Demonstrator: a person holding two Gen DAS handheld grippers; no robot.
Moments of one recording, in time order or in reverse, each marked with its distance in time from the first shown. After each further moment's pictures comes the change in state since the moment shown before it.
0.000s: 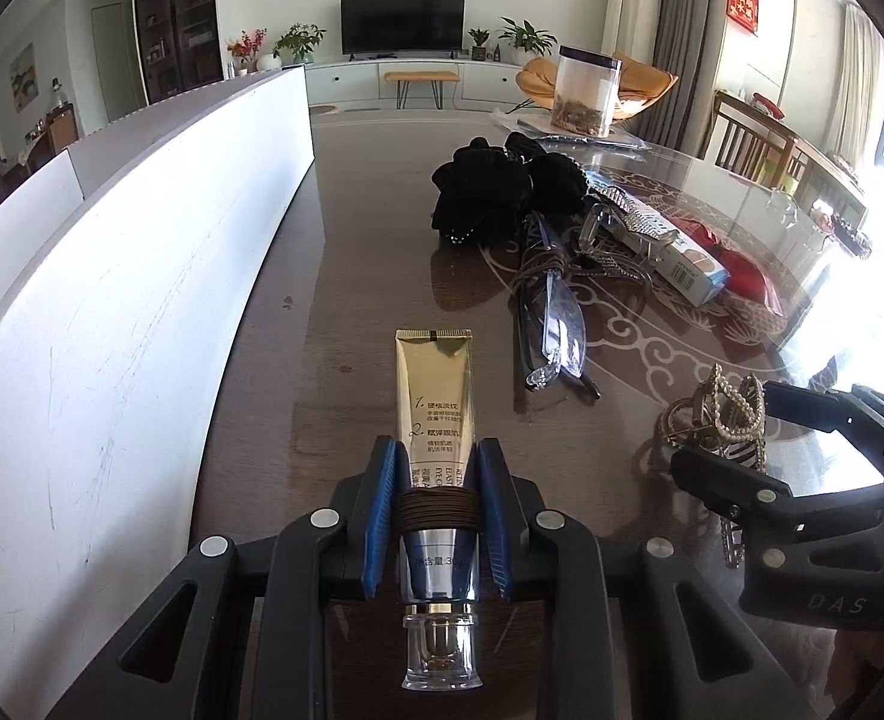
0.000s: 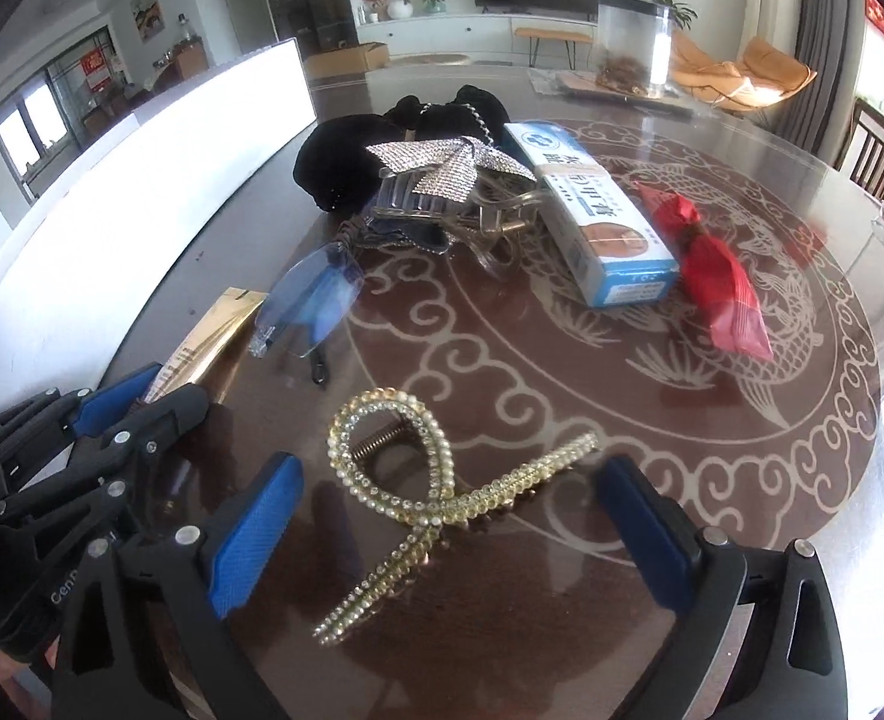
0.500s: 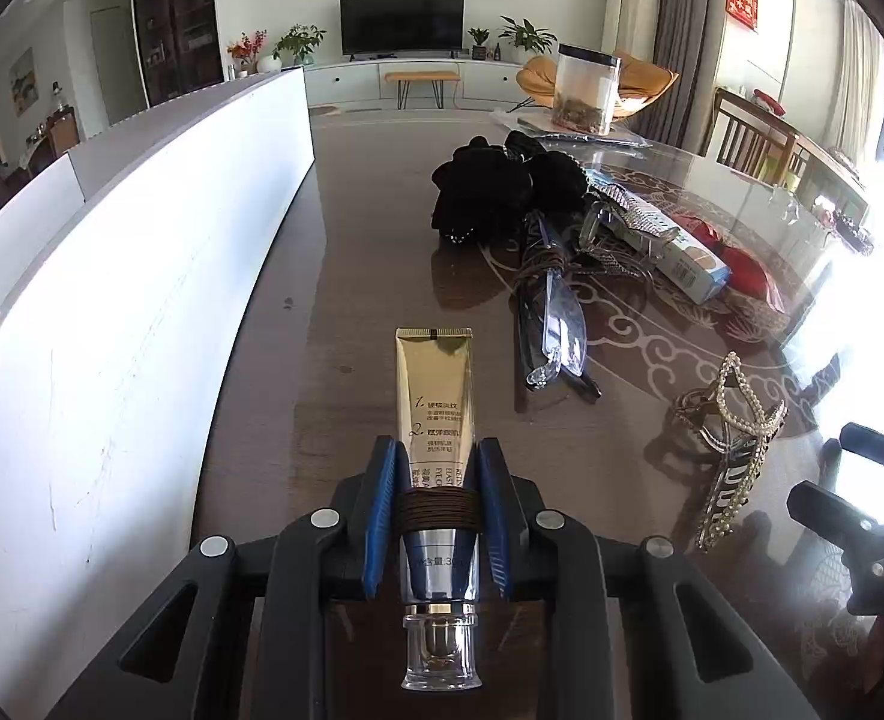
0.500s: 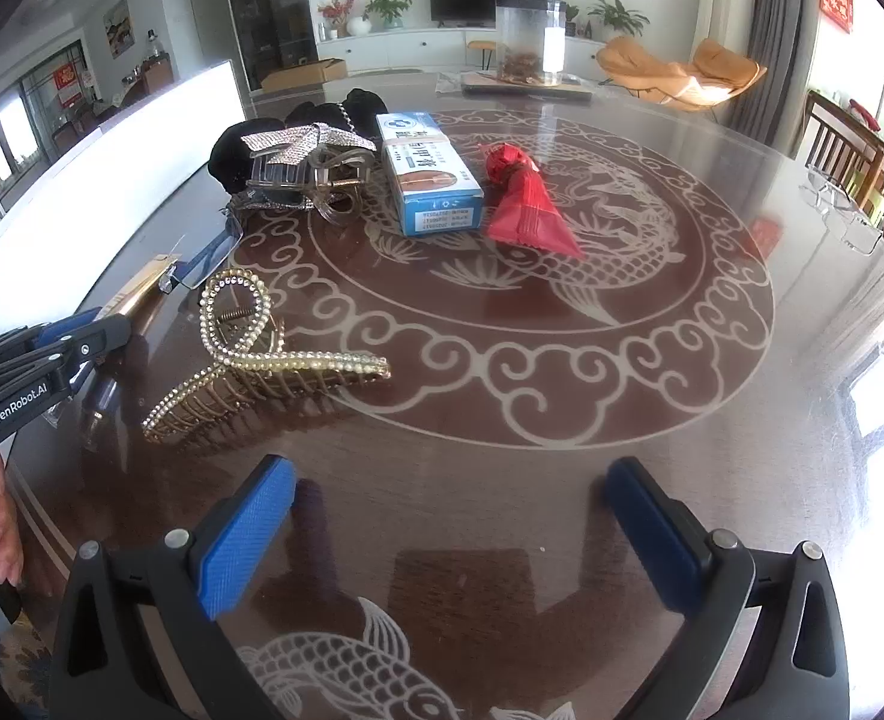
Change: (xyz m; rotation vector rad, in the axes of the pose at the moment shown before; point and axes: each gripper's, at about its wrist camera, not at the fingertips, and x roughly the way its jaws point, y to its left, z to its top) left arm 0.001 0.000 0.000 0.008 0.001 0.010; right arm -0.032 -0.066 -0.046 0.123 -0.021 -0.040
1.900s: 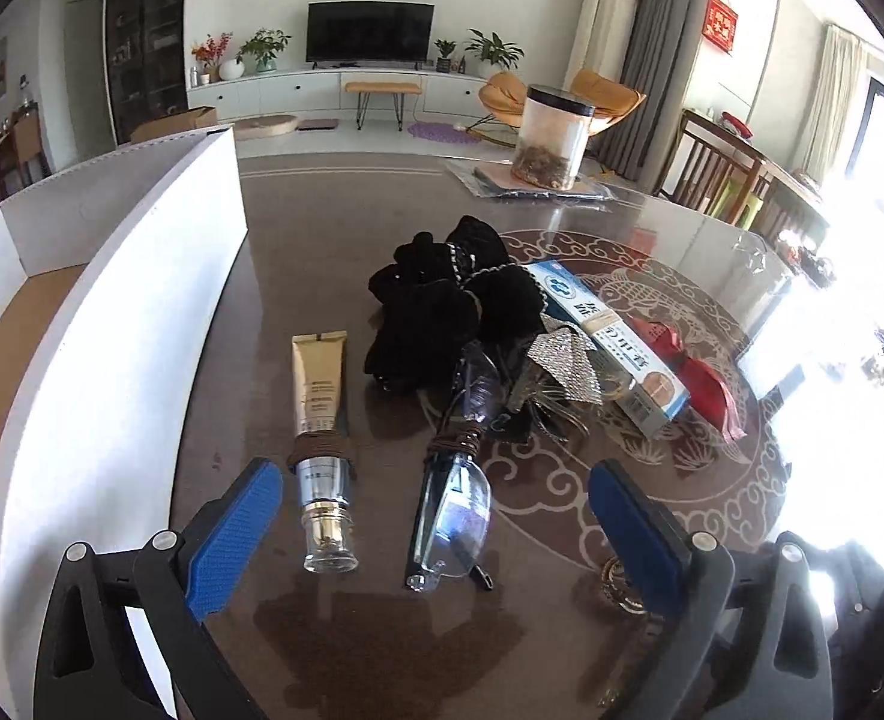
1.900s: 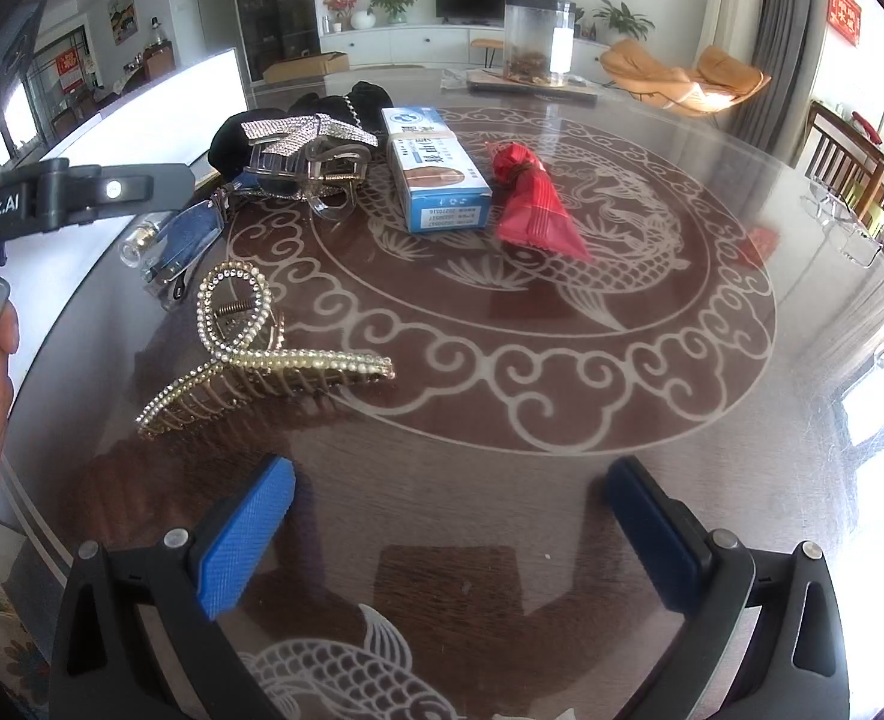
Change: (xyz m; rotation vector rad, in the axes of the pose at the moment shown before) left arm 0.019 -0.011 0.085 -0.027 -0.008 -0.082; right arm 0.007 0.004 0.003 -0.069 0.007 -0.052
